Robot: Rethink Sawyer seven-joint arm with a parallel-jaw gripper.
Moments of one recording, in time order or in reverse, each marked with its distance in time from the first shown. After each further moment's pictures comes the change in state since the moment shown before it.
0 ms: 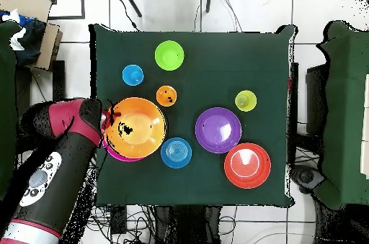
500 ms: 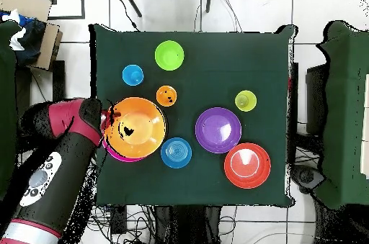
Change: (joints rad) arm 0.000 -0.001 0.002 0.000 0.000 0.000 0.000
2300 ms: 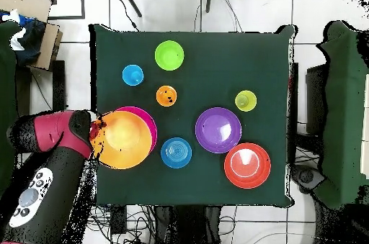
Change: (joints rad) arm 0.032 -0.116 0.077 0.098 -0.001 0.000 -0.006
